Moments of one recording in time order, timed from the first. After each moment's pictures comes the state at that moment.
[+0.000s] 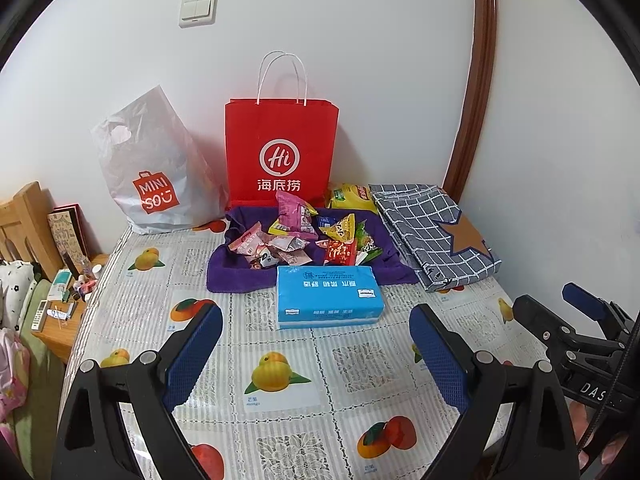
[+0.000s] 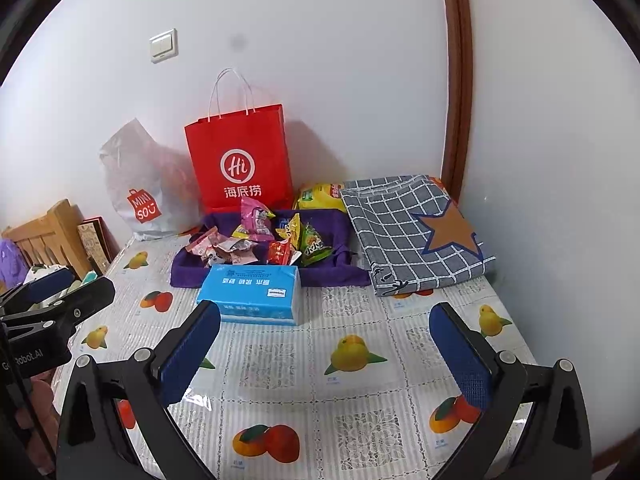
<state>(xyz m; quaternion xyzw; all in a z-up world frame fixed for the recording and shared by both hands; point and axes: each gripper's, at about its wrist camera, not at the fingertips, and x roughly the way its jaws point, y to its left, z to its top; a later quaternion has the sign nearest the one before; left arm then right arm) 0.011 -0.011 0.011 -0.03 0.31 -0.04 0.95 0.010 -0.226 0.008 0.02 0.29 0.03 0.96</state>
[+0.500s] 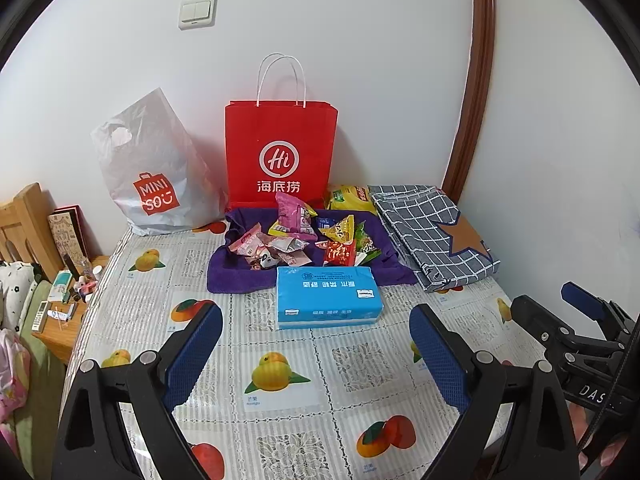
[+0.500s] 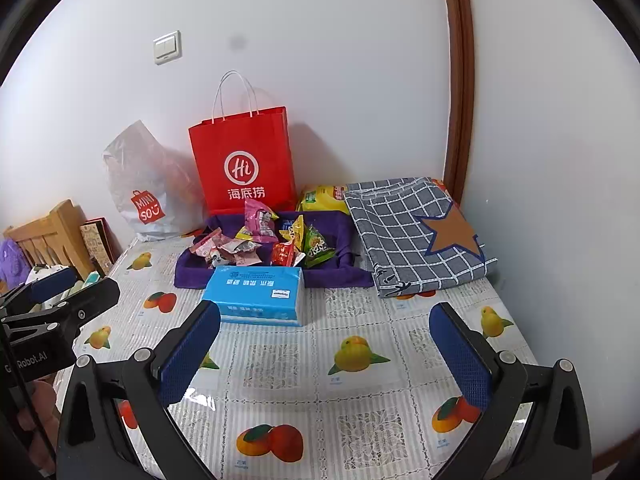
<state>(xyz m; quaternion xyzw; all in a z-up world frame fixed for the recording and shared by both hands) 0.009 -0.012 0.013 -0.03 0.31 -0.04 0.95 0.008 -0.223 0.010 0.02 0.29 0.03 0.96</state>
